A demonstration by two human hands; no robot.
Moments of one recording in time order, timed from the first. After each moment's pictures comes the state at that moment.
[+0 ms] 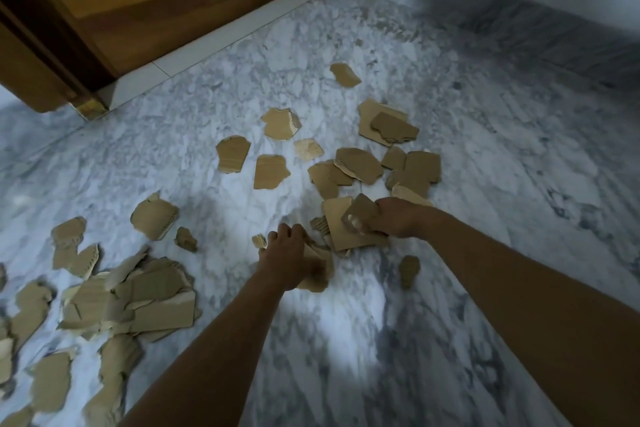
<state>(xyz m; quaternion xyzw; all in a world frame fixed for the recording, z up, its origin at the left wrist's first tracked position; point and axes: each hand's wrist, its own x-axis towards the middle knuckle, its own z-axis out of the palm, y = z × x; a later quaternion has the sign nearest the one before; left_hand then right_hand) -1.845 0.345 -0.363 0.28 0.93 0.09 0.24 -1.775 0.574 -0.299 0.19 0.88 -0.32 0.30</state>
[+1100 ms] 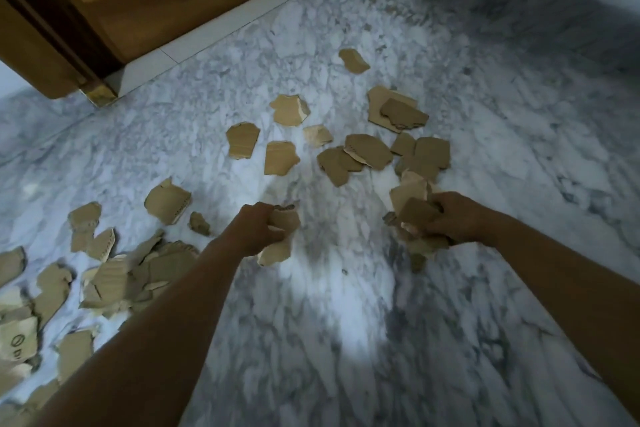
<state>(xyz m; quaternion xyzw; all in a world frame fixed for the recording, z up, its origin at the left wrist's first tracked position) -1.902 0.291 -0.322 0.25 0.91 0.17 0.29 -1.709 0.605 -0.294 0.31 0.83 -0.40 0.23</state>
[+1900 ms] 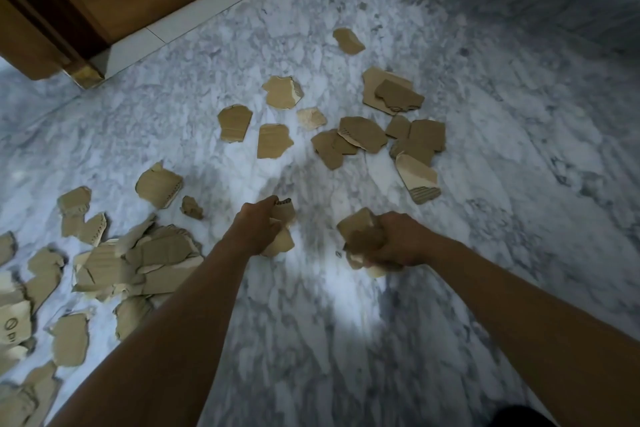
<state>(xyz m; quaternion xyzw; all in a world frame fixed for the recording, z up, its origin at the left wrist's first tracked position) -1.881 0.288 -0.360 0.25 0.92 0.17 0.23 -1.702 0.524 -0.319 0.19 0.87 -0.37 0.26</state>
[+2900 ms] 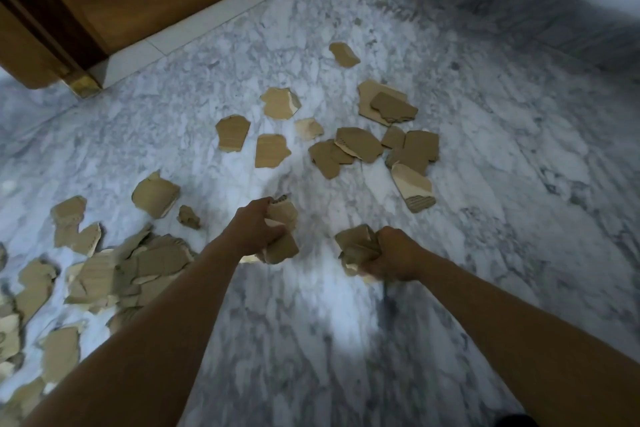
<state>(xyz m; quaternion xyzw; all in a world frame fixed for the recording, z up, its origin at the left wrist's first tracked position) -1.886 0.293 -0.337 0.23 0.89 0.27 0.29 -1.698 0.515 -0.344 0.19 0.89 -0.34 0.22</state>
